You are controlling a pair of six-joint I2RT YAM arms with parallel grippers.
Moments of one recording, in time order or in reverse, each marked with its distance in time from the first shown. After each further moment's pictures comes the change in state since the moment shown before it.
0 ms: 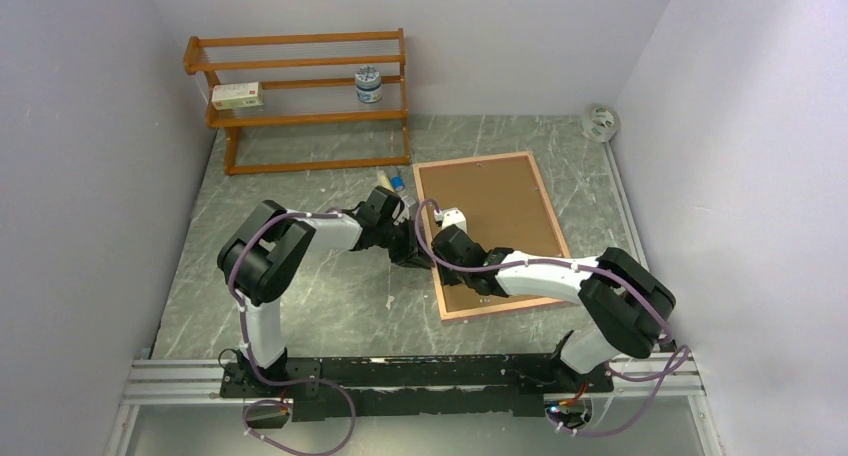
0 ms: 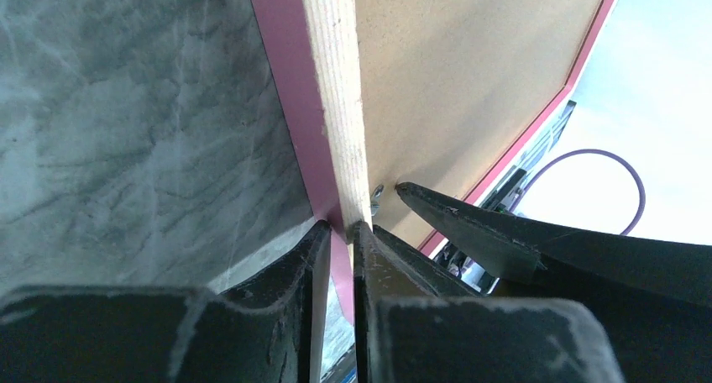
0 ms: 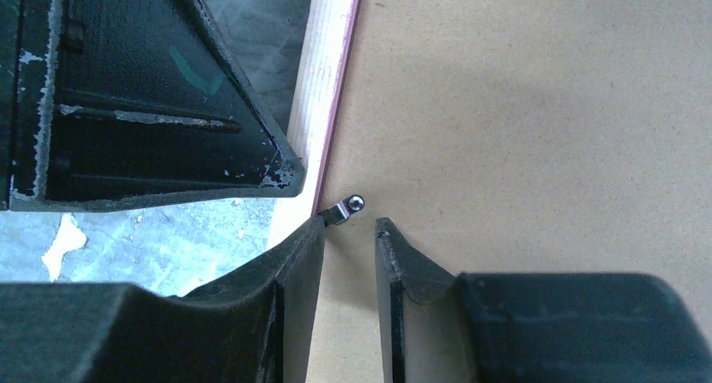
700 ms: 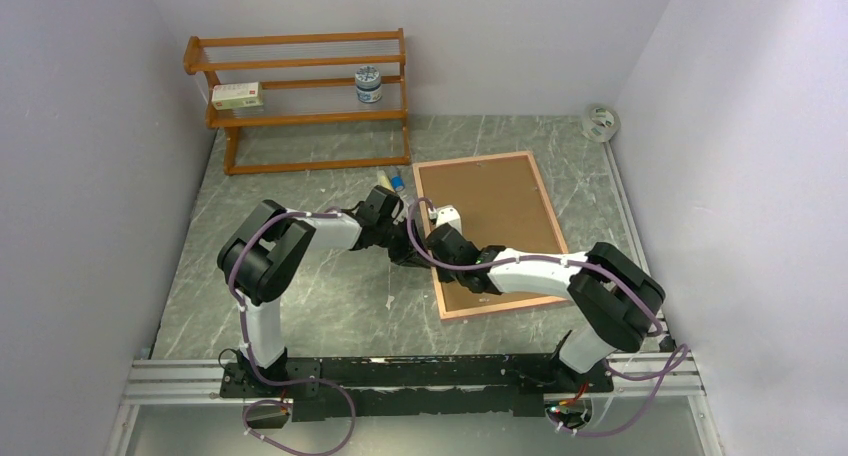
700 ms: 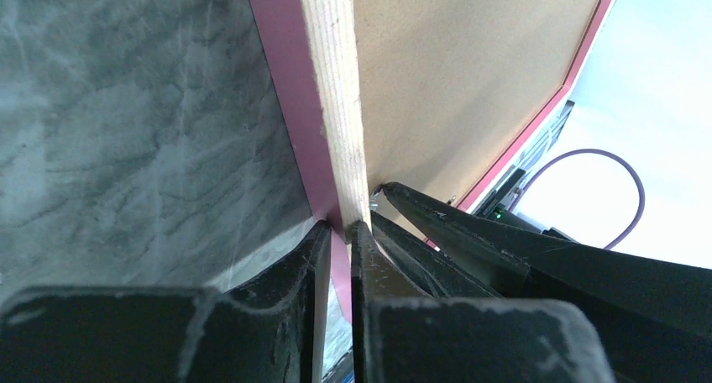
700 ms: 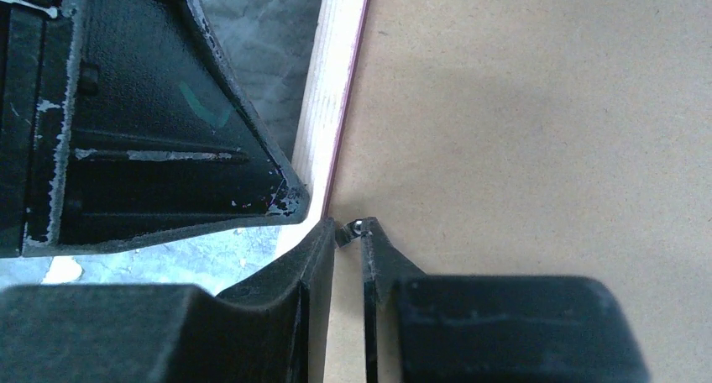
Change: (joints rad) left arm 0.003 0.003 0.002 0.001 0.006 0.004; right arm 0.006 0.059 0.039 0.012 0.045 -0.011
